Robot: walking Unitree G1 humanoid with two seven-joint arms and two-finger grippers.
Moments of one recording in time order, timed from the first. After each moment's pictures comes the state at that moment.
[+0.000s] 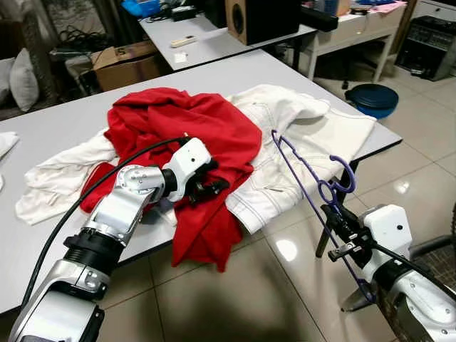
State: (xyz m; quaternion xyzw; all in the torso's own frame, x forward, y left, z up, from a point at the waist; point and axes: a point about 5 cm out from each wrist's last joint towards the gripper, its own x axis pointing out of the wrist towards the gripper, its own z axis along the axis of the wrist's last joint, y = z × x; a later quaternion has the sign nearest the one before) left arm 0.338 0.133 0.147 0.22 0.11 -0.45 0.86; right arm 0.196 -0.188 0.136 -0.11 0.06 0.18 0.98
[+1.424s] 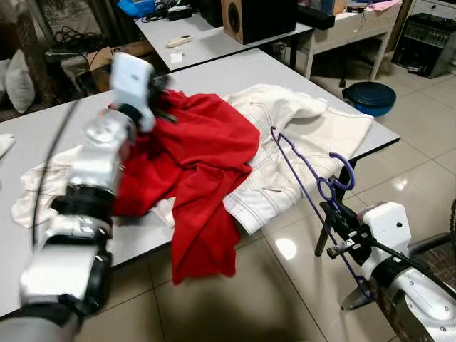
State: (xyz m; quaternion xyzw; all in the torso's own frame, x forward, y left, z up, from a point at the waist) left arm 0.394 0.202 0.234 0.11 -0.07 -0.10 0.99; right arm 0.199 -0.186 0.139 -0.11 0.05 0.18 0.98
